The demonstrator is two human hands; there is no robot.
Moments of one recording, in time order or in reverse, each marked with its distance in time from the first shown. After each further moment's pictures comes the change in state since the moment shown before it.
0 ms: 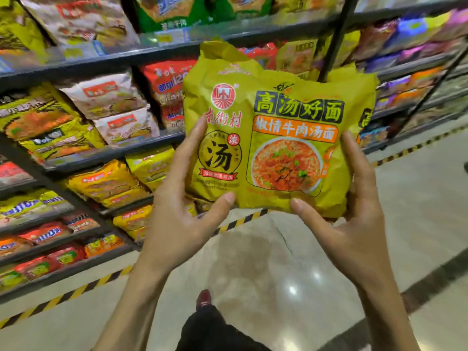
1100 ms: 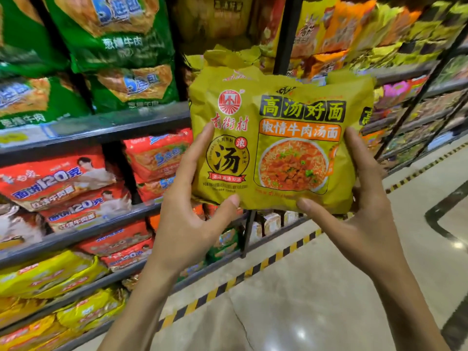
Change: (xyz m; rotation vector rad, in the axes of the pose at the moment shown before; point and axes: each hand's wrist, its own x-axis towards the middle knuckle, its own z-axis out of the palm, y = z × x) left_hand 0.323 -0.069 0.233 -0.170 0.008 0.148; right_hand 0.302 0.186 -0.189 -0.228 0.004 -0.113
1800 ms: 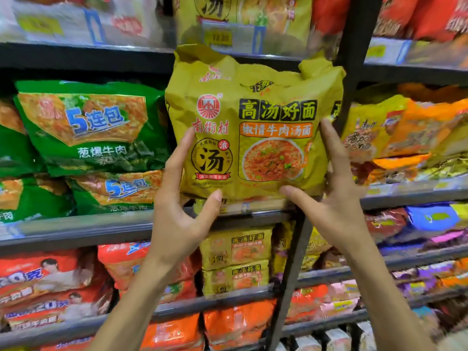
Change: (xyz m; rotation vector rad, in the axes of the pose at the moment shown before) left_hand 0.251 -0.121 0.020 0.327 0.344 0.299; right_hand 0.325 0.164 0.058 0.348 -0.142 -0.351
